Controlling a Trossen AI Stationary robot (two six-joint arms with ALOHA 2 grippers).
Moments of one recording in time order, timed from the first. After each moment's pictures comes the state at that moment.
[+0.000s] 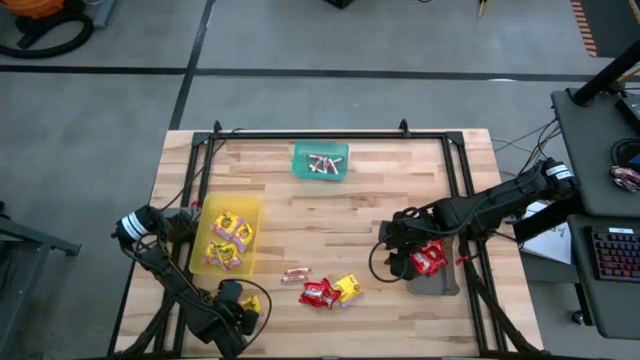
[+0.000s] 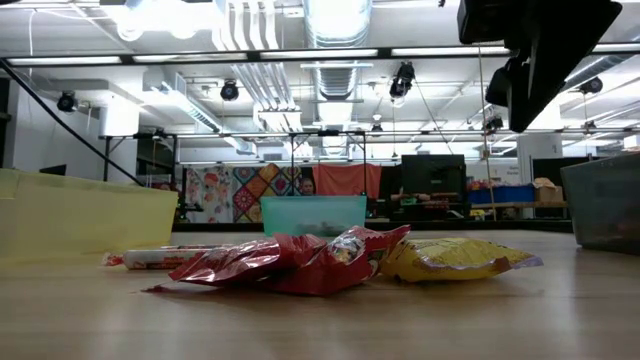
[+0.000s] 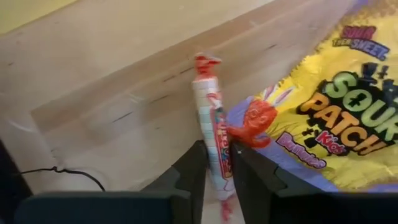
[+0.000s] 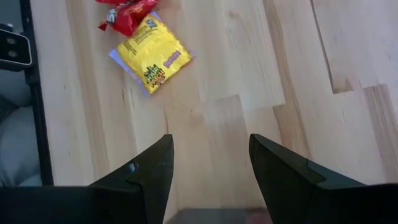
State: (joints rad) left arm -0.96 1.87 1.15 -0.95 -0.01 -2.15; right arm 0.28 1.31 0.93 -0.68 -0.10 0.53
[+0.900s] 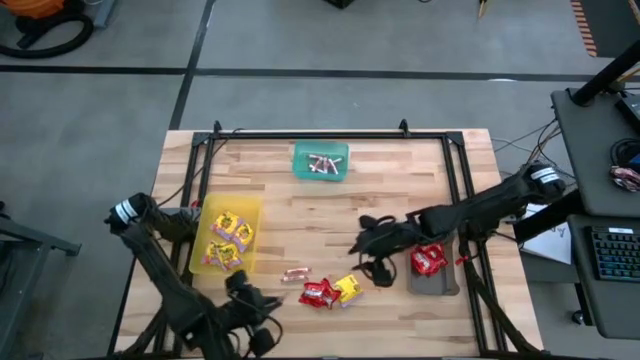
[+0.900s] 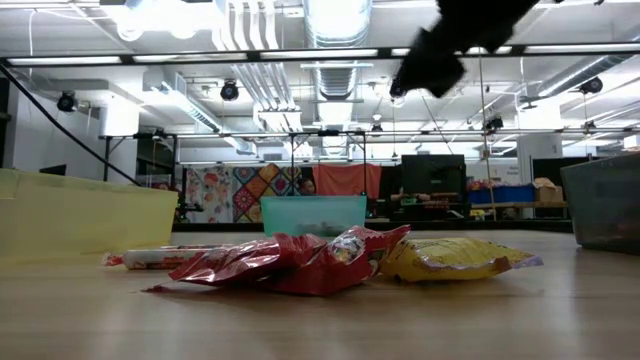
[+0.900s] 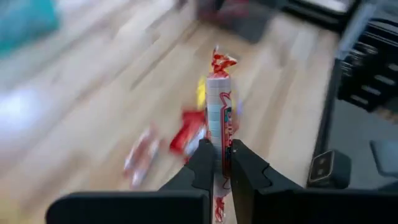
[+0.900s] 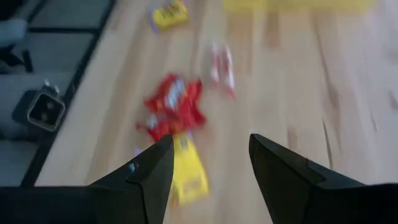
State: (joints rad) left arm -0.94 1.75 1.47 -0.94 -0.88 -1.37; right arm 0.29 1.45 0.93 -0.16 -0.03 0.19
